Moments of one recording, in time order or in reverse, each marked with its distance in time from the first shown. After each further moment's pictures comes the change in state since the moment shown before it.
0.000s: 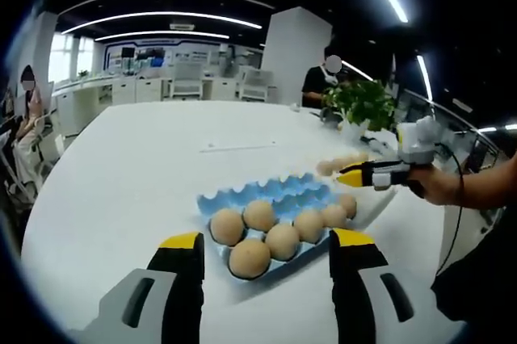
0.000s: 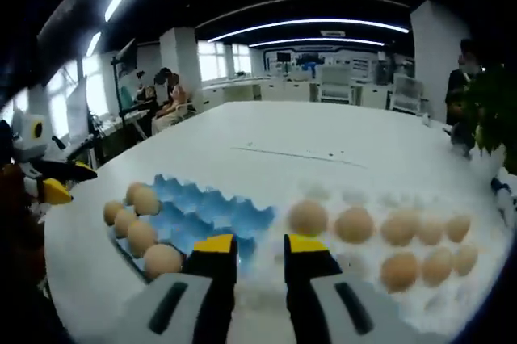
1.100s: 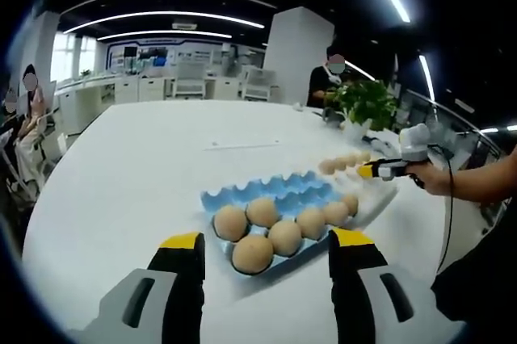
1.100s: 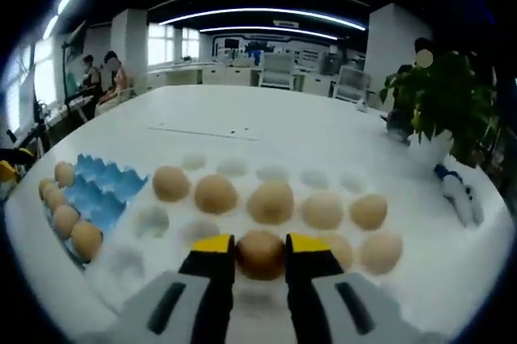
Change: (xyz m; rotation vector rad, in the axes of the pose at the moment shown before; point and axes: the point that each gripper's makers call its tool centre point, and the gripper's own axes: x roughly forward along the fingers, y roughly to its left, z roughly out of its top) left arm -0.005 0.004 -0.003 -0.006 0.004 0.015; right arm -0.014 -0.105 -0.026 -0.003 0.074 -0.238
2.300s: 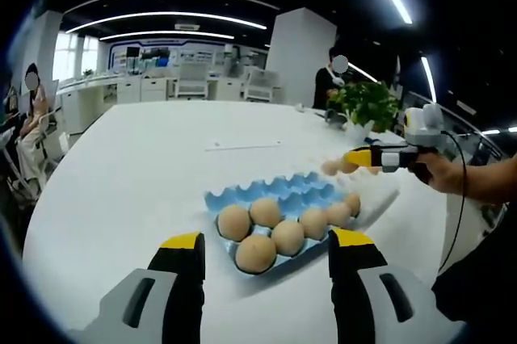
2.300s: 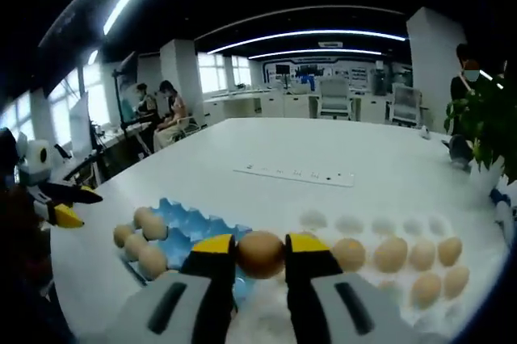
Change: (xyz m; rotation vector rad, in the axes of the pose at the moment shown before) left arm -0.001 0.003 0.000 -0.006 -0.008 0.010; right arm -0.022 0.139 0.069 0.004 -0.152 0.355
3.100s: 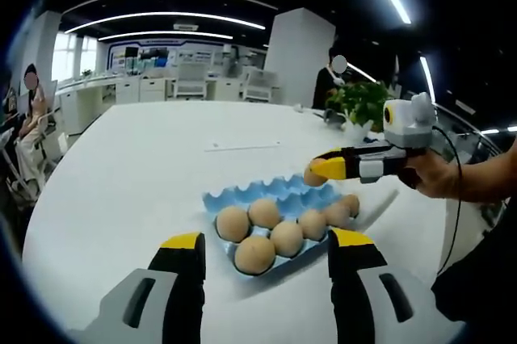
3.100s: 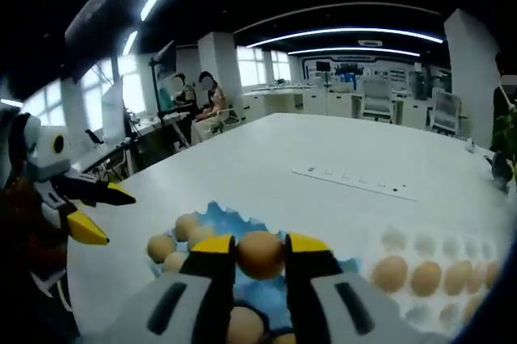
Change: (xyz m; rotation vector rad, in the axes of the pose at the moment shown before) left arm 0.001 0.000 0.001 0.000 0.000 -0.003; right arm 0.045 0.084 0.004 -0.069 0.028 0.195
